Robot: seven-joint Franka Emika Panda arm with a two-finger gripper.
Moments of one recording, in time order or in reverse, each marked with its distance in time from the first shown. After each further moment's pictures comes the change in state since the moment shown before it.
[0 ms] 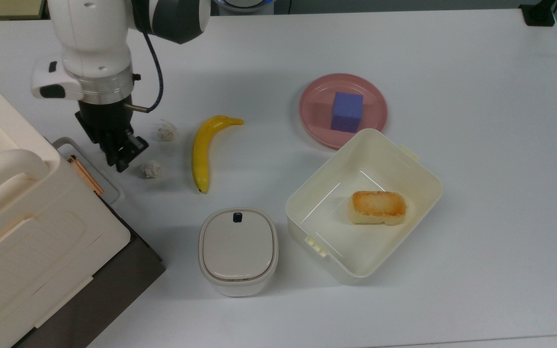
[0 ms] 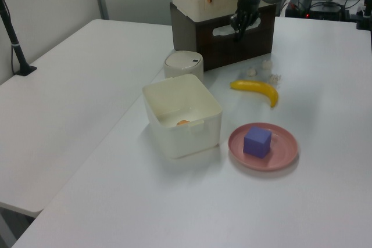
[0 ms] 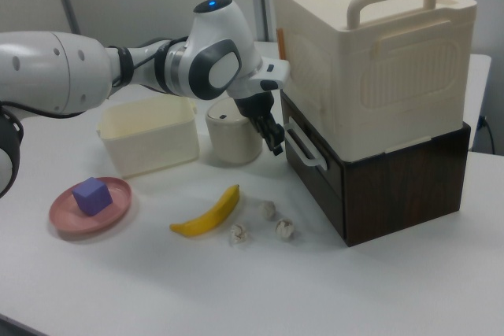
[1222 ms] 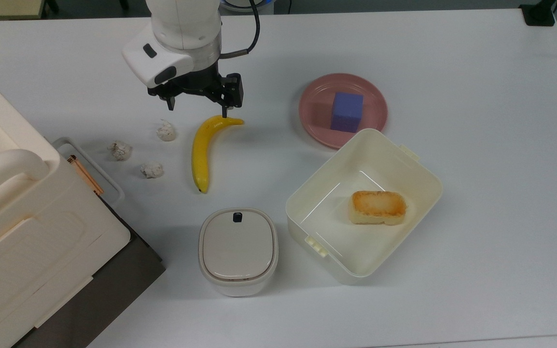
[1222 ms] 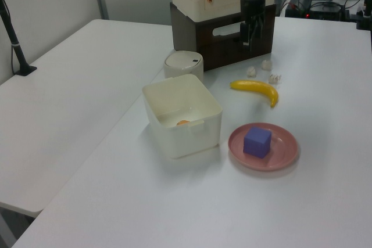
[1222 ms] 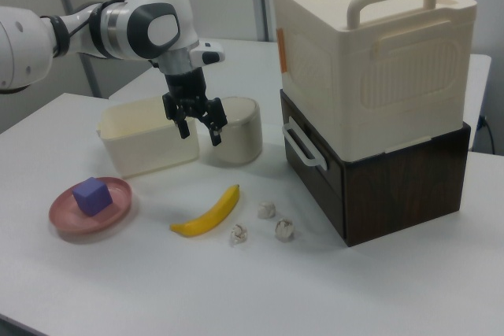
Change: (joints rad) arm 0.177 -0.127 0.006 -0.011 0.016 -0.396 -0.322
